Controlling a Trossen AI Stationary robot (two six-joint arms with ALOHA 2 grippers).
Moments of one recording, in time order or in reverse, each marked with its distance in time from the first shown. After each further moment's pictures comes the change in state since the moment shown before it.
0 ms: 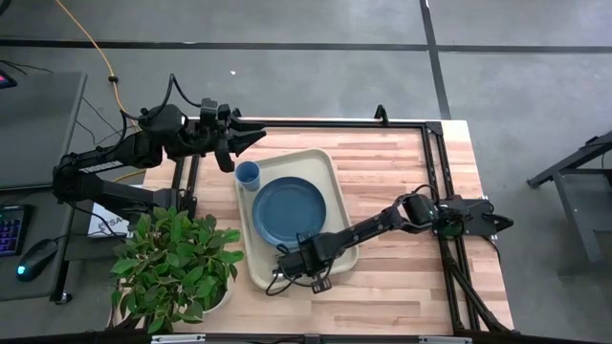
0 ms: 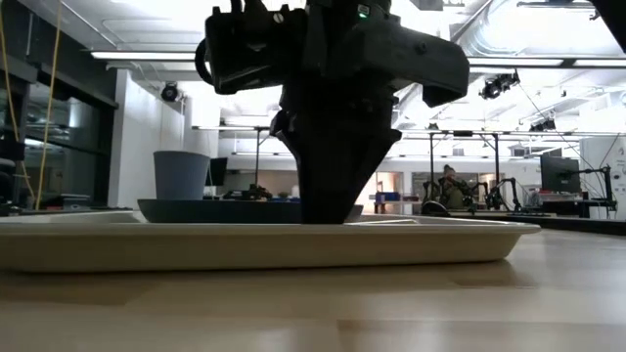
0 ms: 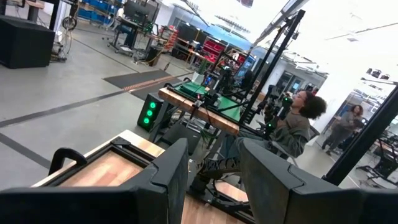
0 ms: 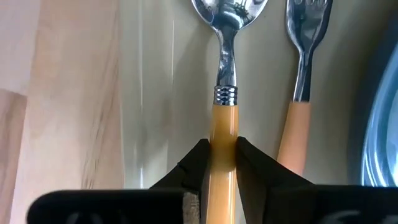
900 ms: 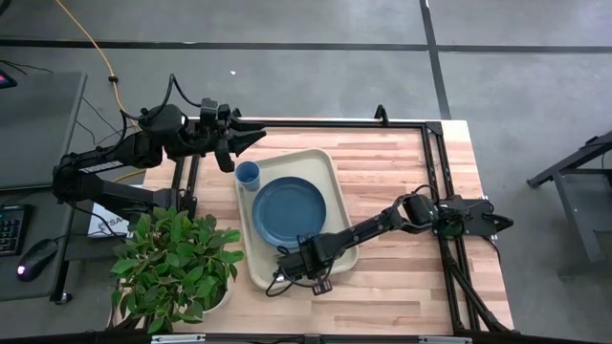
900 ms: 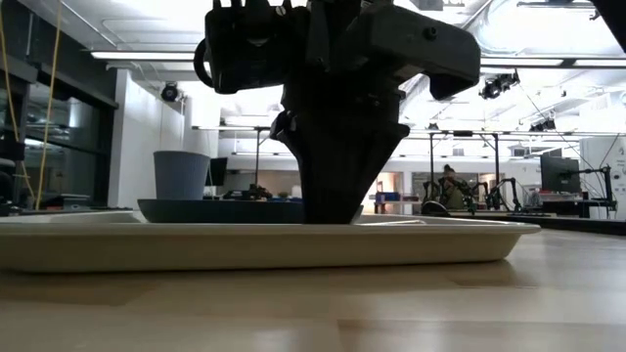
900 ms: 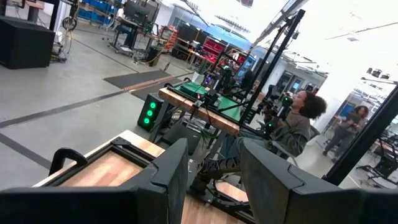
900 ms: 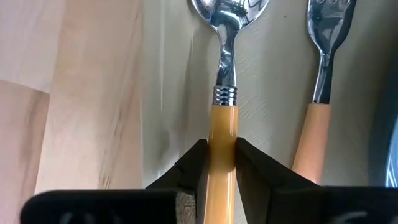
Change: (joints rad) left arm 0.000 0.000 0.000 0.000 0.000 0.003; right arm 0.000 0.000 -0.002 0.003 -0.044 0.001
